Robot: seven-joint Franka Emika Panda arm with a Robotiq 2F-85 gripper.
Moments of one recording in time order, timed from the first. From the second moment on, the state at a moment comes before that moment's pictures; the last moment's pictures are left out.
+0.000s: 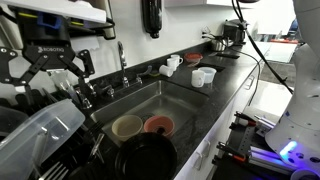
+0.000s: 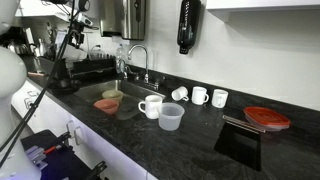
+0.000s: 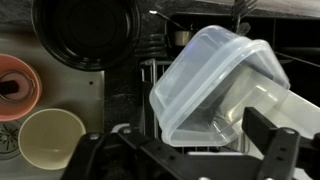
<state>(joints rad) 0.53 0.59 0.32 -1.17 0.13 1.73 0.71</state>
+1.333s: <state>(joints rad) 0.53 0.63 0.32 -1.16 0.22 1.68 0.81</state>
